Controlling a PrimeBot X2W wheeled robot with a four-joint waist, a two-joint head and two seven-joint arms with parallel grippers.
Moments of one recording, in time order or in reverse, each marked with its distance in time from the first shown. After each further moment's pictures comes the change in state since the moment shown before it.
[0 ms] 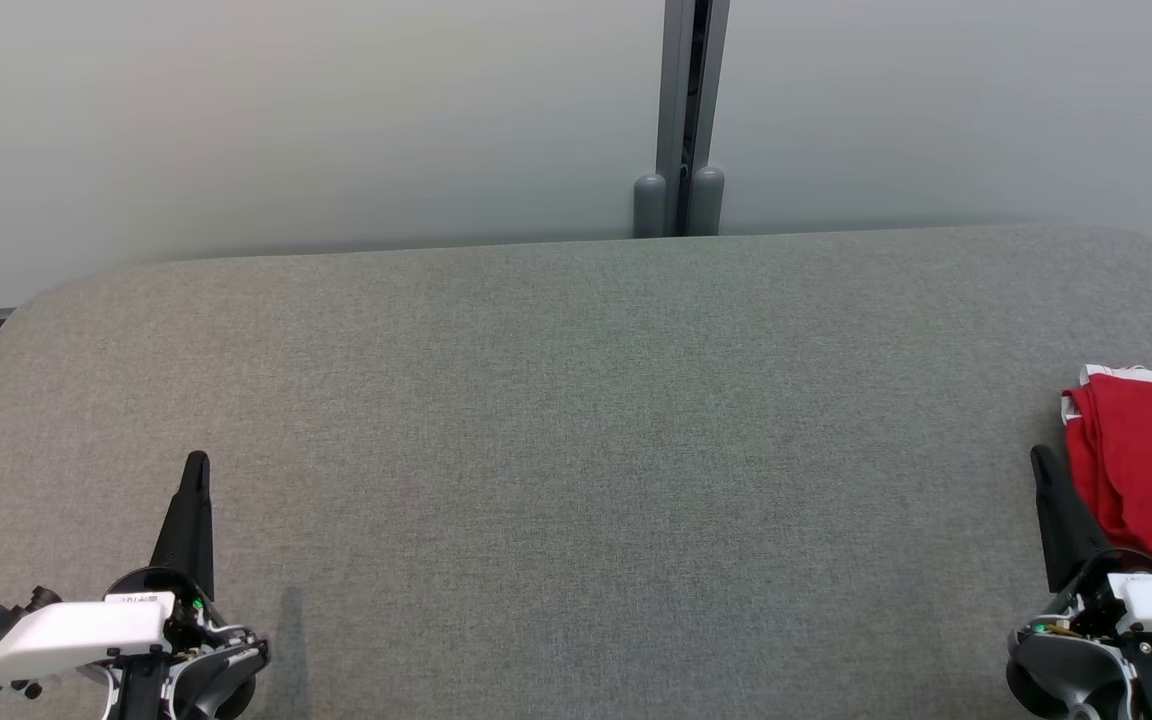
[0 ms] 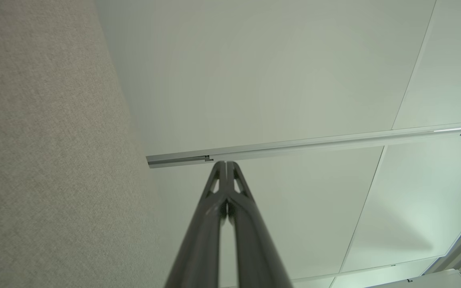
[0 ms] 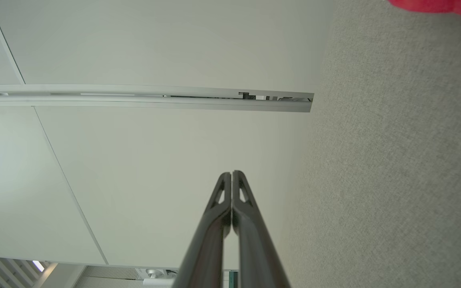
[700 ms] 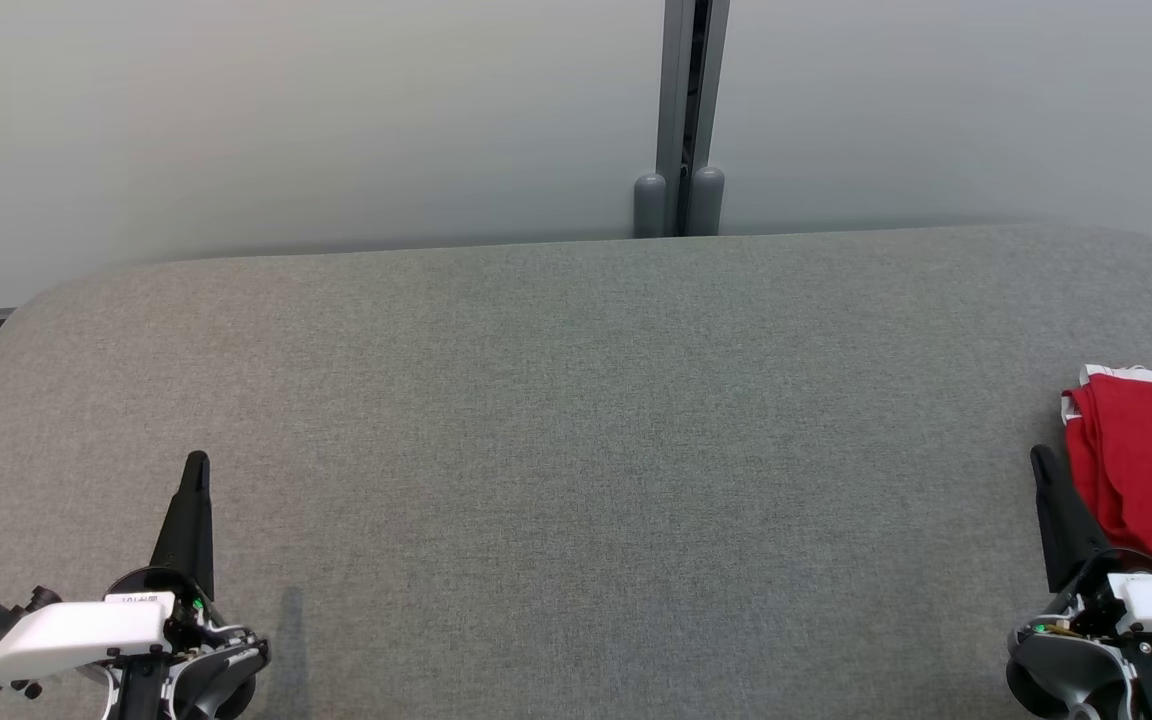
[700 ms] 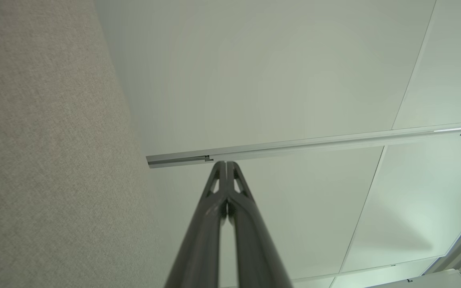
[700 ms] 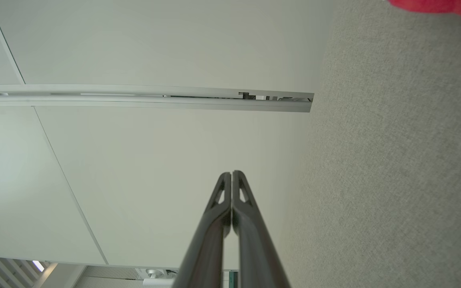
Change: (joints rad) left arm 0.000 0.000 0.000 0.000 0.000 0.000 0.000; right arm 0.000 0.000 0.000 0.000 0.000 0.000 0.000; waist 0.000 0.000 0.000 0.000
